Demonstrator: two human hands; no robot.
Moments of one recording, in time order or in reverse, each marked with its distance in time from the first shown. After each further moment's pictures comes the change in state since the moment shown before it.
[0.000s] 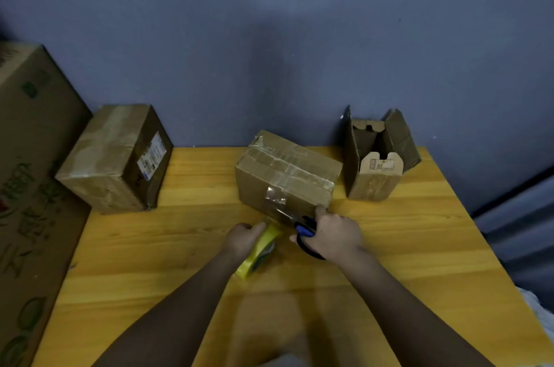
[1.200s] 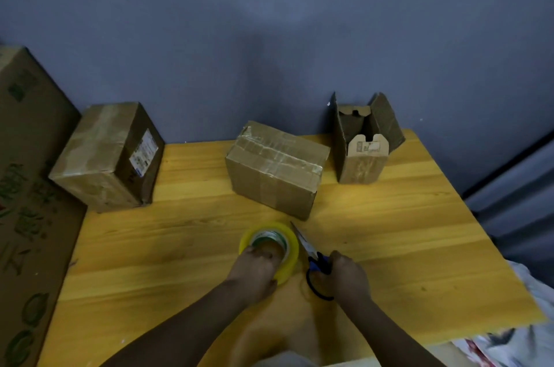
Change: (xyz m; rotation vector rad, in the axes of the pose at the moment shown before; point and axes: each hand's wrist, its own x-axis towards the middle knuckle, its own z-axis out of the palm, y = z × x) left_hand -0.062 -0.038 0.029 1.427 -0.150 0.825; right_hand -0.074 0.031 0.099 0.306 -0.137 0.267
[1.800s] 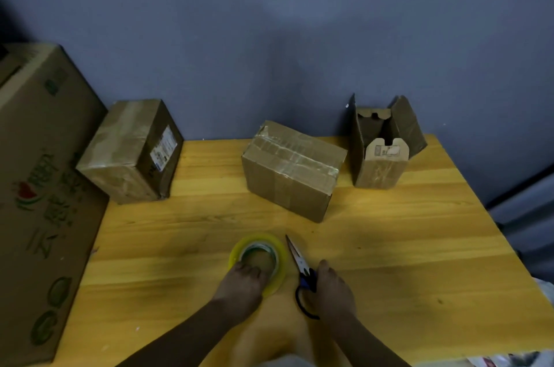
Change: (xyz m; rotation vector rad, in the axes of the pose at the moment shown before) left_hand -0.039 -0.018 0.045 0.021 -0.016 0.009; right_hand -0.011 -0.031 0.036 0.025 -0.114 -0.064
